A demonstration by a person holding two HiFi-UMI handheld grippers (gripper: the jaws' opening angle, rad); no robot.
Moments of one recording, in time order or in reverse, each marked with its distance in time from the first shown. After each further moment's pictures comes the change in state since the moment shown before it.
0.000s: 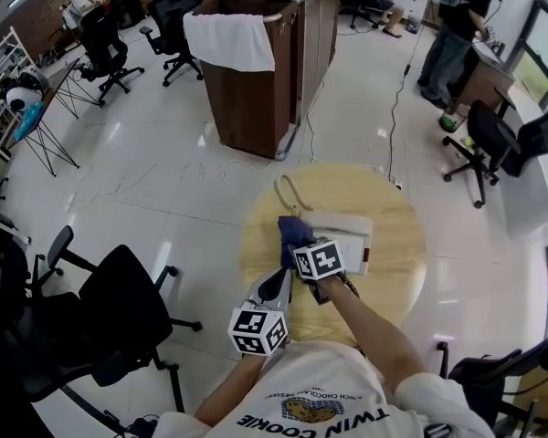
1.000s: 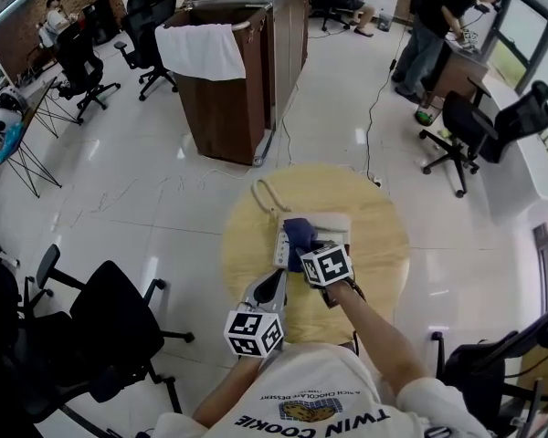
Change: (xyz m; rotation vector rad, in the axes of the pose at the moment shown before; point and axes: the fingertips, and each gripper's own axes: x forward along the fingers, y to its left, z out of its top) left arm 0.011 -0.028 -0.009 0.005 0.015 -0.086; right arm -0.053 -0.049 -0.019 -0.028 -0.012 -0.128
